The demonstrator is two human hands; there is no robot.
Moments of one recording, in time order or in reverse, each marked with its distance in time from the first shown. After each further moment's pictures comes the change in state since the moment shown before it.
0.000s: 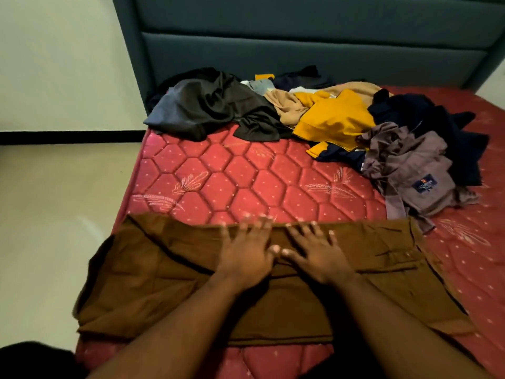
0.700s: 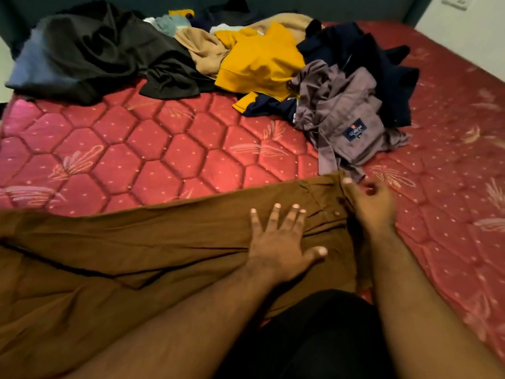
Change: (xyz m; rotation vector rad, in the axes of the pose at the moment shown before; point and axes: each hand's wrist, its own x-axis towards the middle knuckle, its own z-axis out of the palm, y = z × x) left_hand 0.044 0.193 0.075 -0.034 -0.227 0.297; right_hand -0.025 0.209 -0.023 0.888 0.739 0.718
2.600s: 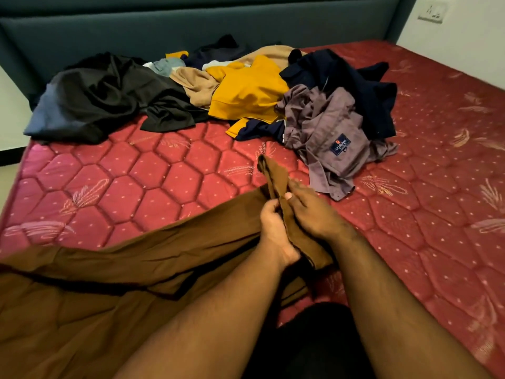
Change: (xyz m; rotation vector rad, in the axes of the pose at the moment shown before) left_hand 0.050 0.027 -0.031 -2.362 -0.062 -0.283; right_hand -0.038 -0.059 0.027 -0.306 -0.629 -0.565
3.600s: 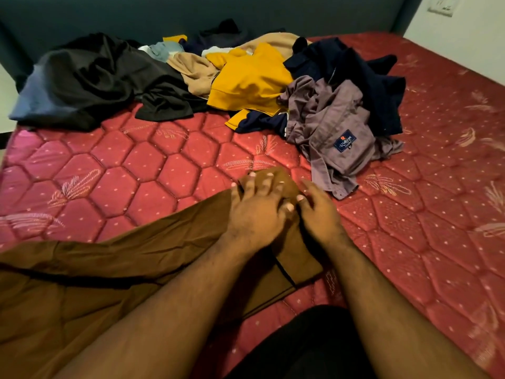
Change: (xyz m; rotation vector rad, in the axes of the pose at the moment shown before) left_hand -0.008 0.056 -0.019 2.367 0.197 0.491; right_hand 0.005 0.033 0.027 0.175 0.278 0.207
